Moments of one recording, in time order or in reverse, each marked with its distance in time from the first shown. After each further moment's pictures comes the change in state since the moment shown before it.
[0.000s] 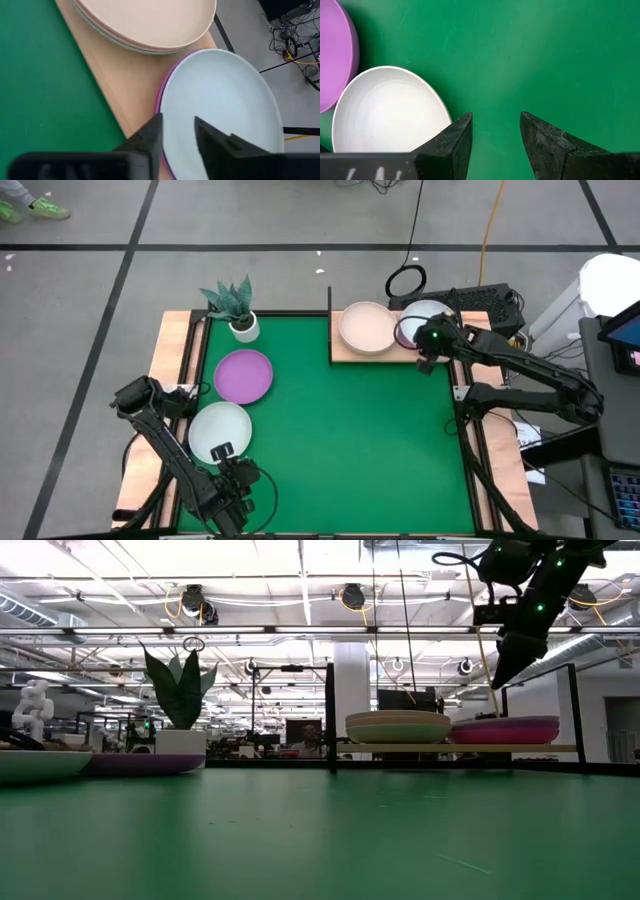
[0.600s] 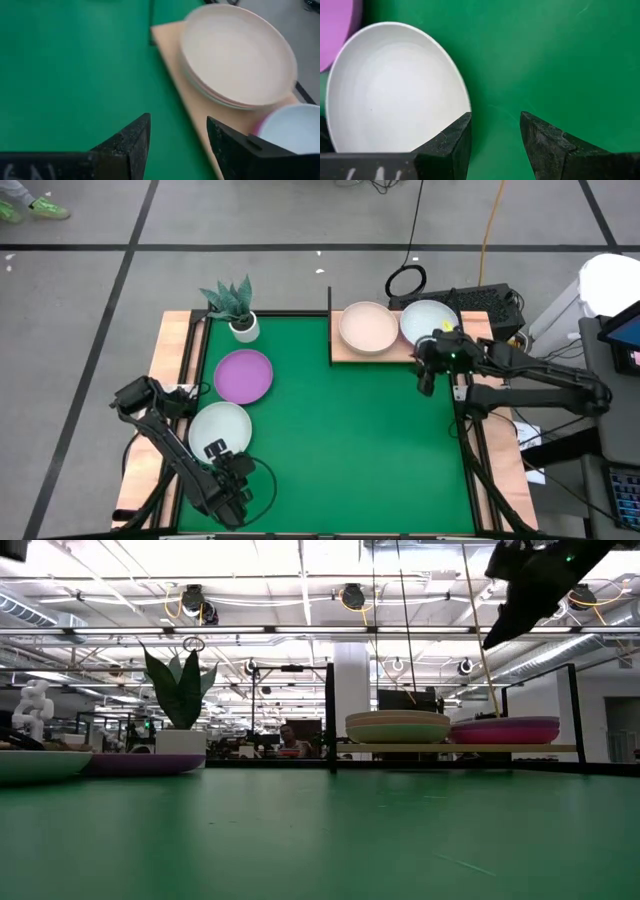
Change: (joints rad) left arm 0.001 0.000 -0.161 0.052 0.066 -0.133; right arm 0.287 -0.169 0.000 0.036 -0.214 0.257
